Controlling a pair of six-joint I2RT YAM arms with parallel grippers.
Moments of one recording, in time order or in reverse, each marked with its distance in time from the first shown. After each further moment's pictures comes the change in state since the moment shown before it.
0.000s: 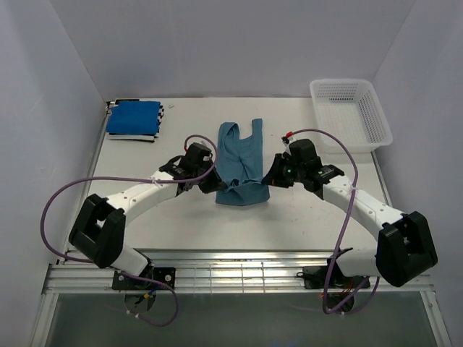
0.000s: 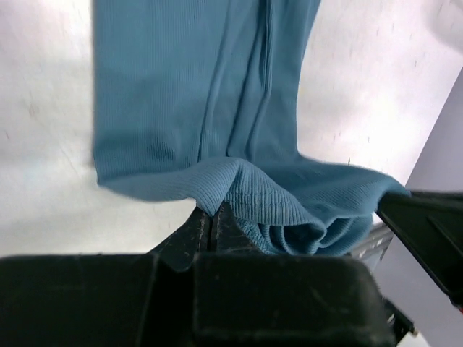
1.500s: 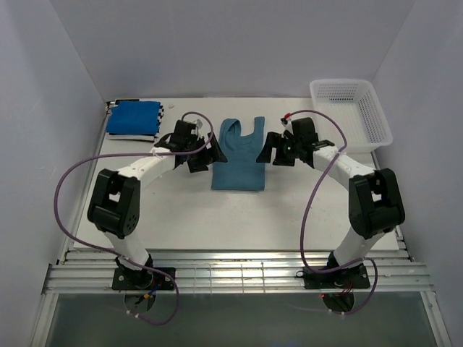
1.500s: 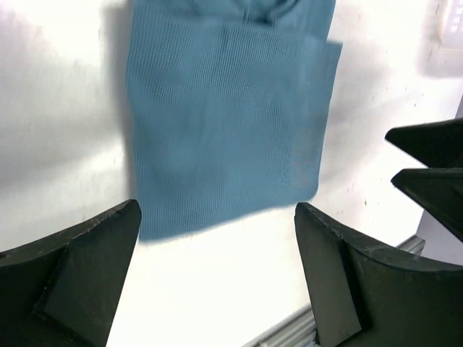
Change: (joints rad) left arm 0.263 0.359 0.321 0.045 0.205 0.353; right arm -0.189 0.465 0.354 0.052 -0.125 -0.197
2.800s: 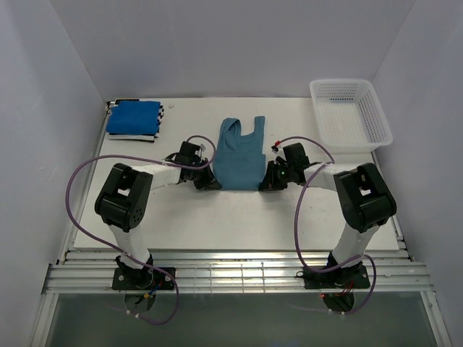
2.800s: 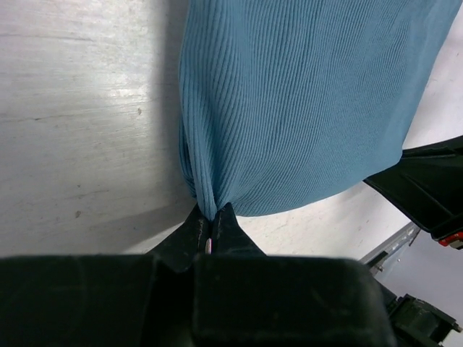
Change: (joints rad) left arm -0.021 0.029 -0.266 0.158 0.077 -0.096; right arm 0.061 0.037 -0.301 0.213 -0.091 0.001
